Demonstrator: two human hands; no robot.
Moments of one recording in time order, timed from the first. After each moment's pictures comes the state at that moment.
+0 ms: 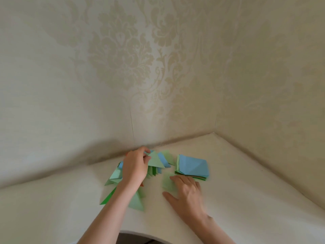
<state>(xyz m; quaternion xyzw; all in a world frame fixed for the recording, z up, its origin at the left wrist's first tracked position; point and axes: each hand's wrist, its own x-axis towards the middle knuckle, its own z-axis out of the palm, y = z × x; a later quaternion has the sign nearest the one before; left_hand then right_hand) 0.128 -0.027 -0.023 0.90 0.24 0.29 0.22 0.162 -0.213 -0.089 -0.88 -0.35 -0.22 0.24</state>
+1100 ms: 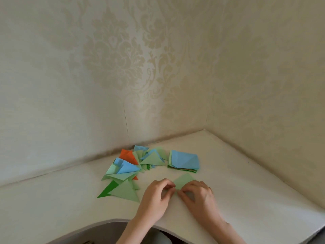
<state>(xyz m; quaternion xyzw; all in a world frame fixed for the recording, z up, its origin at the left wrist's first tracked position) 0.080 -0.125 -0.082 0.90 0.06 0.22 0.36 0.159 -0.281 -0.096 -0.87 -0.33 -0.14 0.36</state>
